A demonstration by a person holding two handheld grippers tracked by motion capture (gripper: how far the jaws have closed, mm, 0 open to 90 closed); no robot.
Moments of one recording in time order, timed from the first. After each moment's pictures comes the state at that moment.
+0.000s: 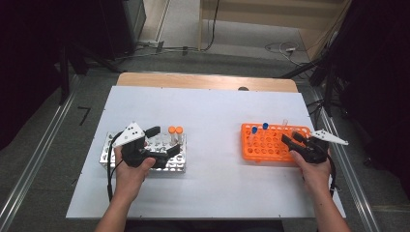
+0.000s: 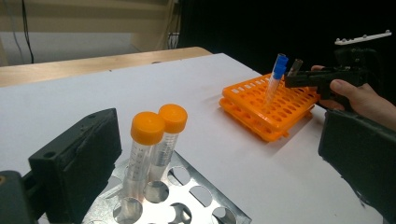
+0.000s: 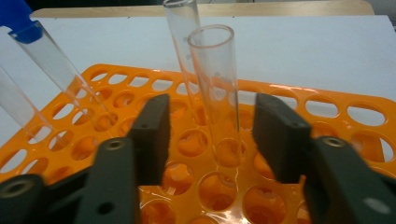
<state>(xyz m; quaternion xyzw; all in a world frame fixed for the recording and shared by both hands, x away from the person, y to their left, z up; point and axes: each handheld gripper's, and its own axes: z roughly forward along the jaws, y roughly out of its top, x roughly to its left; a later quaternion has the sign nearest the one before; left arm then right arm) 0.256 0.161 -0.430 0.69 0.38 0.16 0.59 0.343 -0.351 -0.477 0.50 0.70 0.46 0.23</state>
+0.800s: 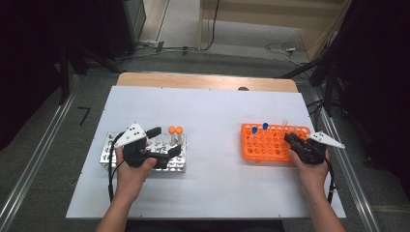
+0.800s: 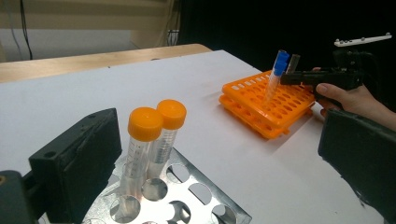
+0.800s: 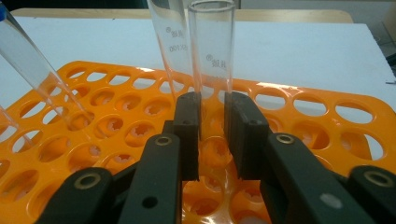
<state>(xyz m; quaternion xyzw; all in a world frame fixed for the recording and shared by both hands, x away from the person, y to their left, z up) 0.256 0.159 -0.432 0.69 0.38 0.16 0.59 0.344 -0.349 -0.489 0.49 0.69 0.46 0.27</state>
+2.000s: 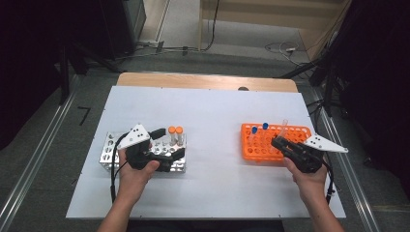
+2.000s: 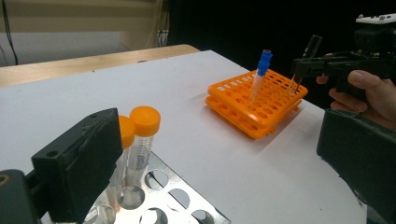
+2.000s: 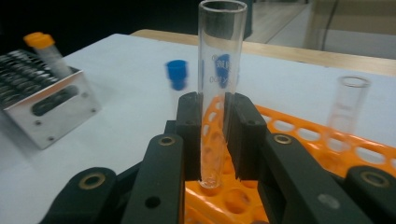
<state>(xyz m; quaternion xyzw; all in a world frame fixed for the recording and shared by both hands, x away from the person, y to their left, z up) 0.251 0.149 -0.426 0.70 0.36 0.15 0.60 0.299 -0.310 -0.442 0.37 0.74 0.54 0.19</state>
